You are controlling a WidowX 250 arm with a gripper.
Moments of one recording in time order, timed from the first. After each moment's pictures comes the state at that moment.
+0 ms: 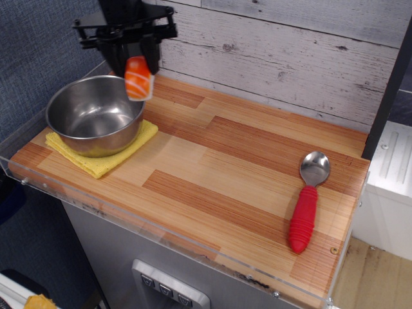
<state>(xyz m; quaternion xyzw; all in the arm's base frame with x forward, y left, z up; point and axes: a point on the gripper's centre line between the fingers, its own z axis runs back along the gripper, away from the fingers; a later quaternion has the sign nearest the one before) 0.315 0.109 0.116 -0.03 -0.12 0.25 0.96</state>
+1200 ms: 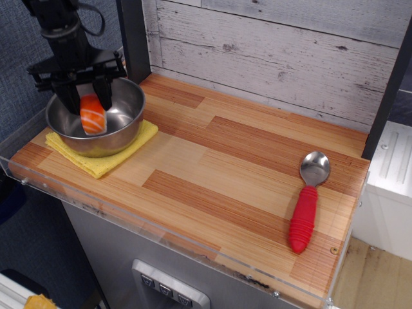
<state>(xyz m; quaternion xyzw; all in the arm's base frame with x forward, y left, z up) 0.290 0.166 0.061 0.00 -0.10 0.32 0.94</state>
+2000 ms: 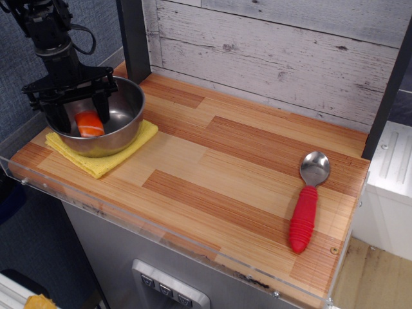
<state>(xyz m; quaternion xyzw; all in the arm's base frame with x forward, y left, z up) 0.282 0.179 0.039 -0.01 -0.07 0.37 0.93</state>
